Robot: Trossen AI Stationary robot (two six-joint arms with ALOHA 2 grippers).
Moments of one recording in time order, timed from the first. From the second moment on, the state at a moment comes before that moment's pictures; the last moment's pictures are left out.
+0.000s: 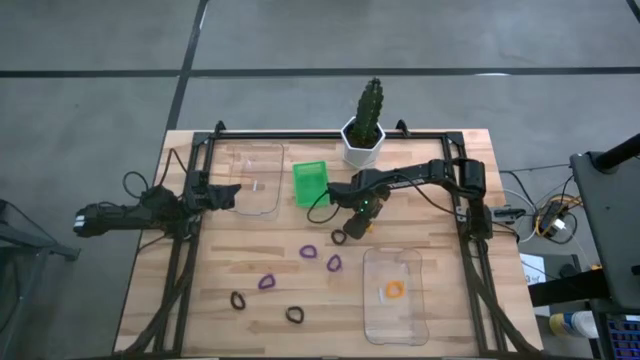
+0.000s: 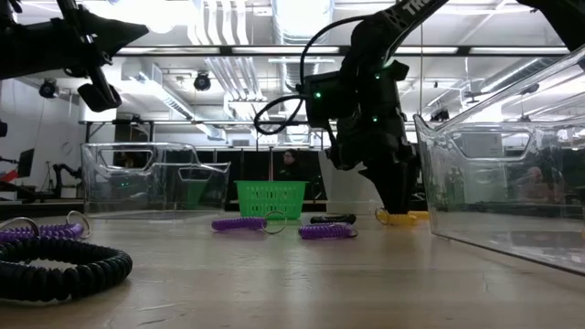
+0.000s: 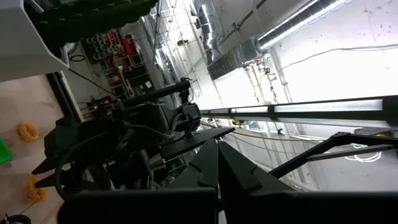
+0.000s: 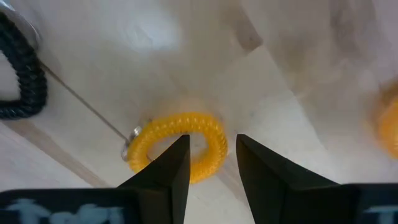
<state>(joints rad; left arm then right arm) 0.02 0.09 0.03 0.40 -0.21 -1.19 -0.15 2.01 1.35 -1.00 -0.09 0.51</state>
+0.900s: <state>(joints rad) 0.02 0.09 0.03 0.40 -0.21 -1.17 -0.09 1.67 1.37 -1.06 -0.11 0.59</state>
